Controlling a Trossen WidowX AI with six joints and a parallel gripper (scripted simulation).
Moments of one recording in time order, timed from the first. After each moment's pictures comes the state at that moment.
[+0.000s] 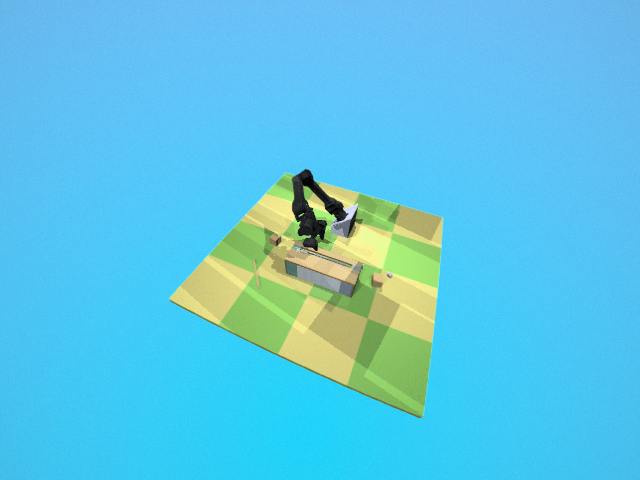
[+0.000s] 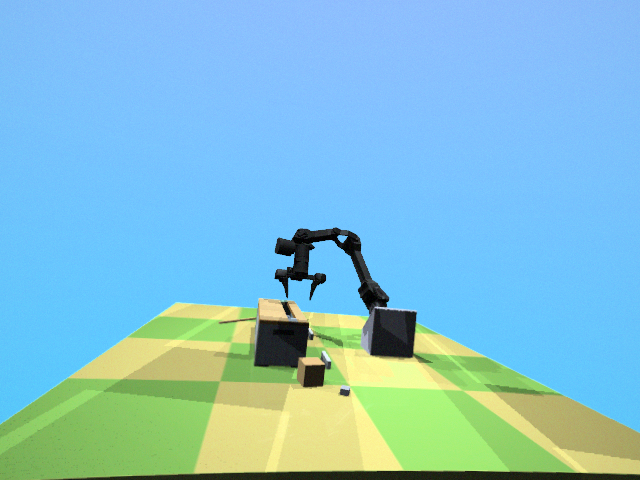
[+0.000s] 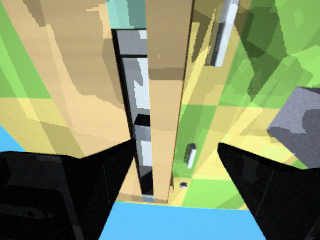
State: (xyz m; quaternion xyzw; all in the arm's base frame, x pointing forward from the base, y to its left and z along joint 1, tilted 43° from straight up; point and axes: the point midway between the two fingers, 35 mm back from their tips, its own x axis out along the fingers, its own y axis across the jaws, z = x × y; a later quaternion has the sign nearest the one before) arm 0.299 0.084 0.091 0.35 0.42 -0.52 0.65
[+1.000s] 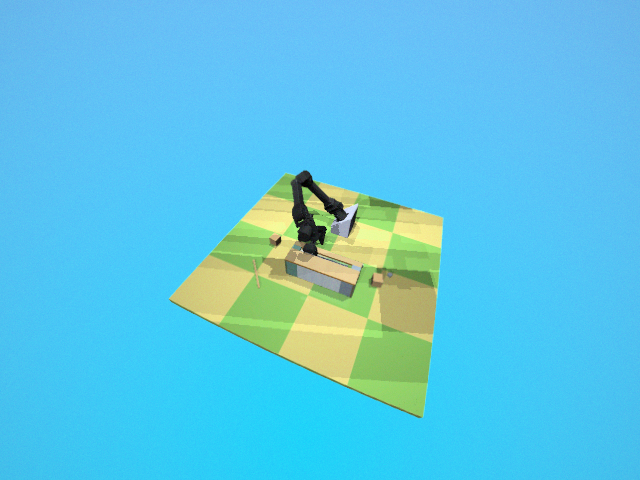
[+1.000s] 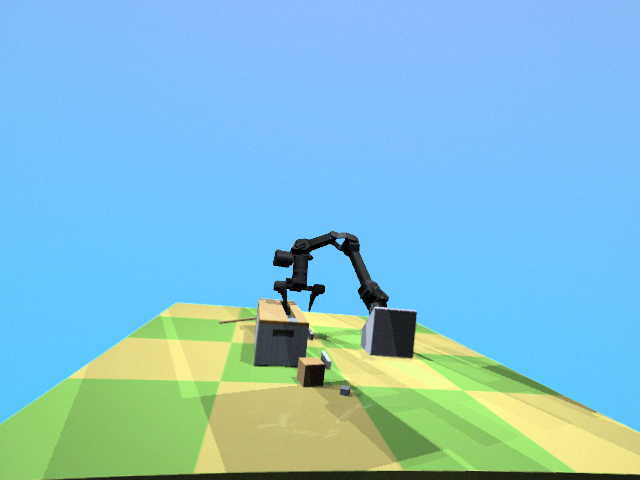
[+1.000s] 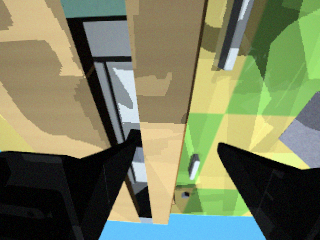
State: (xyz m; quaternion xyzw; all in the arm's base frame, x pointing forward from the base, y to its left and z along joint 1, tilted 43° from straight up) arm 0.305 0.057 0.060 0.36 0.42 -0.52 0.65
